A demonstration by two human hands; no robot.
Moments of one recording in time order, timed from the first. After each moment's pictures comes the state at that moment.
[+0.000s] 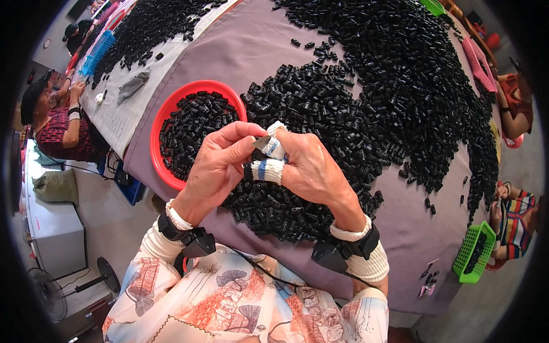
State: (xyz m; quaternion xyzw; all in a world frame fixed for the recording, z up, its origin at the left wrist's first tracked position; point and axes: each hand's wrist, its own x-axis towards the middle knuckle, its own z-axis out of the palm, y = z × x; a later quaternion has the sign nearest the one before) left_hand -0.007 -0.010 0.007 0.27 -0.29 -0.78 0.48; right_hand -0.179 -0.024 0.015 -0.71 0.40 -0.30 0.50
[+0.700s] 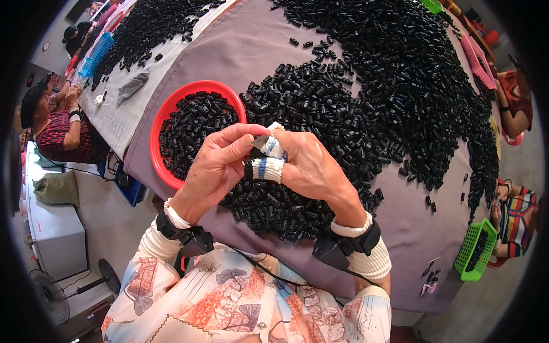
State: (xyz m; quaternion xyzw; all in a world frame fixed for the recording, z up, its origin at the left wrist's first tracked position) left_hand -0.004 -0.010 0.007 0.28 -0.28 -0.80 0.44; right_hand -0.179 -0.024 0.014 -0.71 0.41 -0.29 0.50
